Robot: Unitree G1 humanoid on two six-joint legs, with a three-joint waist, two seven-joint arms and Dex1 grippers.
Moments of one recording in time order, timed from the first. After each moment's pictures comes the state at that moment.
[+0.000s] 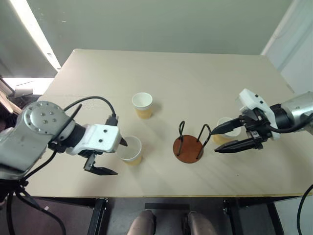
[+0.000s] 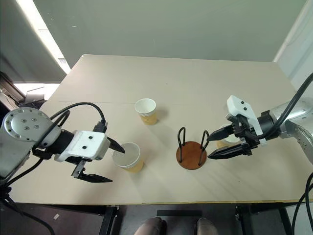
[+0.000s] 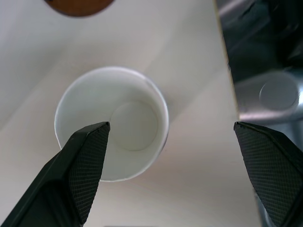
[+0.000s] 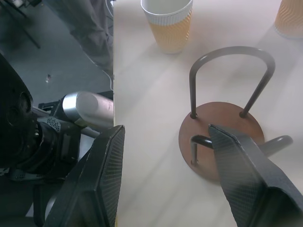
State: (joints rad) left arm -0.50 1.27 -0.15 -0.42 -0.29 0.43 -1.49; right arm -0.73 -1.12 0.13 -0.36 0.66 0.95 1.39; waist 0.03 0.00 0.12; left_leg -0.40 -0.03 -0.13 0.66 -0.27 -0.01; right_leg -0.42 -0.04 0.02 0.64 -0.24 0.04
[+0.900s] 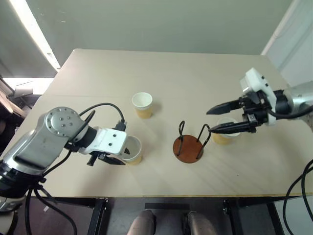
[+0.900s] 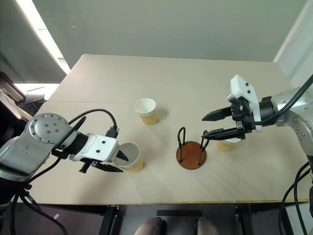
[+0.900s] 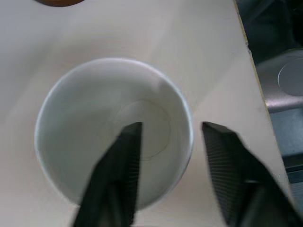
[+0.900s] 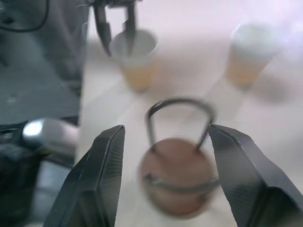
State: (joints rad) left arm -0.55 1.16 -0.25 -0.31 -0.17 0.30 -1.52; right arm -0.83 -1.02 0.09 -0.26 0.65 0.84 1.31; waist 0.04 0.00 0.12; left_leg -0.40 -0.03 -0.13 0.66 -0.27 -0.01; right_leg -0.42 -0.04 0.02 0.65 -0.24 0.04
